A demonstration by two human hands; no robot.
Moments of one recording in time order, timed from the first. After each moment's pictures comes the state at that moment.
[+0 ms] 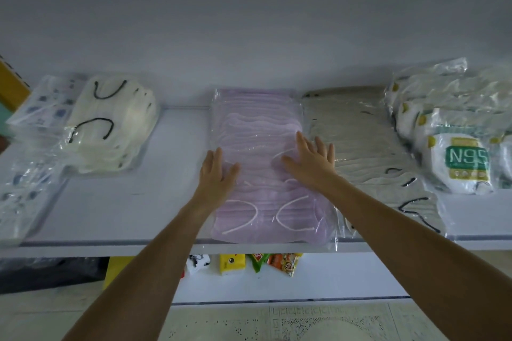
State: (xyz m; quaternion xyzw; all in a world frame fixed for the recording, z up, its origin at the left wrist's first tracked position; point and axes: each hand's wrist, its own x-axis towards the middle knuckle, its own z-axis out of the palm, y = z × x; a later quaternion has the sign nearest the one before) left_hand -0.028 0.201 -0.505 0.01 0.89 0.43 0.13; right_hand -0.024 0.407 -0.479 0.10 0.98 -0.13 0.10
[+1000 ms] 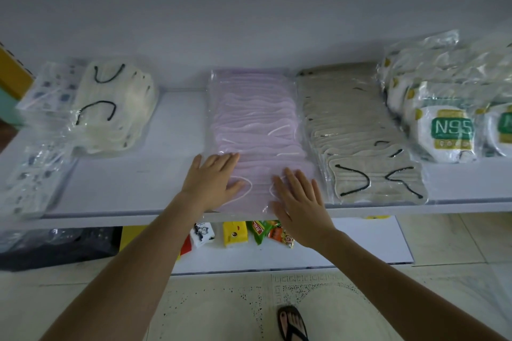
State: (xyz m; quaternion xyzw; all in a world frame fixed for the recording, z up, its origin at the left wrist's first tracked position) left_hand 0.012 0.183 -0.492 0.26 0.96 -0.06 0.10; right_hand 0.109 0.376 -0.514 -0.05 0.99 -0.12 0.07
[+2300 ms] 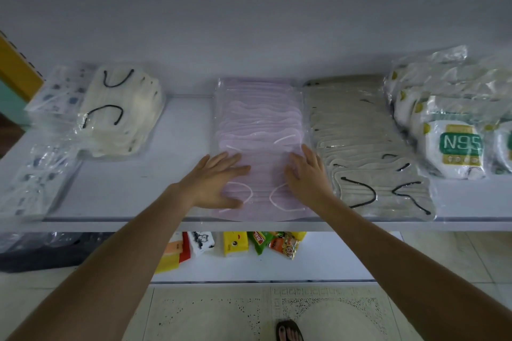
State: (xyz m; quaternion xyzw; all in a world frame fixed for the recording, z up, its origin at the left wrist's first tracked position) left_hand -0.014 0.167 -0.483 0.34 0.92 0.02 0.21; right_hand 0.038 0.389 -0.484 0.08 0.96 -0.27 0.05
